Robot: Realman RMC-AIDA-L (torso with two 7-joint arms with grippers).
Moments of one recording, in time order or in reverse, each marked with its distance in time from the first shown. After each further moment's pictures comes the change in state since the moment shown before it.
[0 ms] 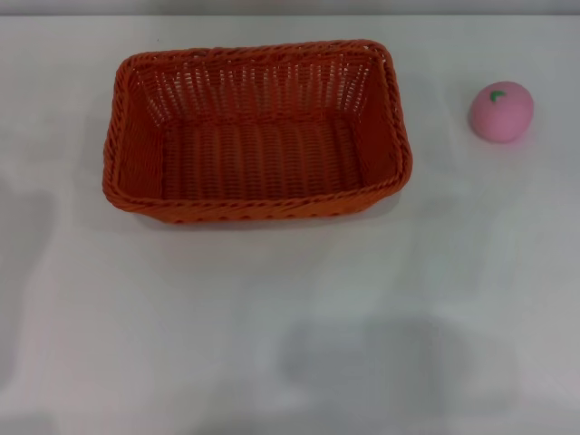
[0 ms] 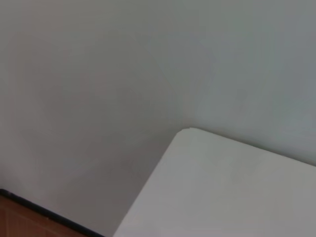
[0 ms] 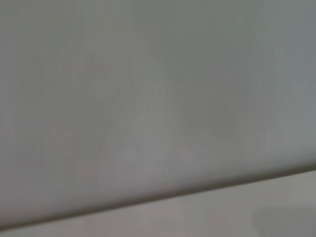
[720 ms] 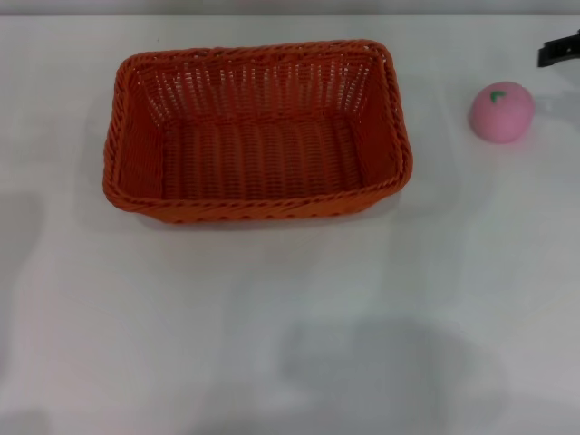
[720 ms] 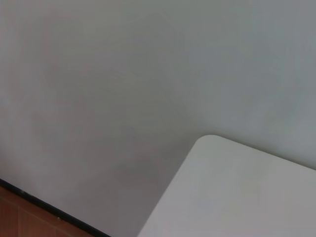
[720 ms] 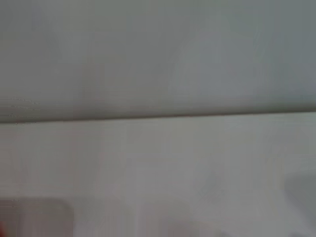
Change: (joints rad) left arm -0.002 0.017 -0.037 -0.001 0.004 0.007 0.000; right arm -0.013 0.090 -0.065 -0.100 0.033 0.213 -0.091
